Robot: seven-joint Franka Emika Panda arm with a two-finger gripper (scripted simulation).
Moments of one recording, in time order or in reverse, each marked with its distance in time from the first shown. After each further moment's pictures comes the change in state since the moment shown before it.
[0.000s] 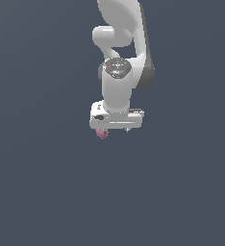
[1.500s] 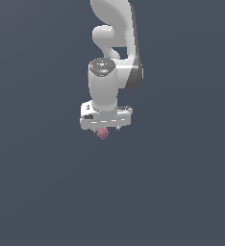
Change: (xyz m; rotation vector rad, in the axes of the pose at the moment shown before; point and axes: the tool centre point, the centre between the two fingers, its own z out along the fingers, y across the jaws) arm -0.009 0.038 0.006 0.003 0.029 -0.094
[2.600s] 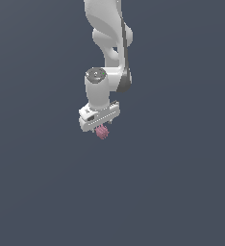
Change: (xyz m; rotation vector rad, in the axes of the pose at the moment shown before) arm -0.071 0.021 0.060 -0.001 -0.011 -0.458
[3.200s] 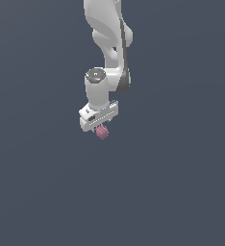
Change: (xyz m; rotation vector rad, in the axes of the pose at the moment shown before) arm -0.009 -0.003 0.008 0.001 0.000 -0.057
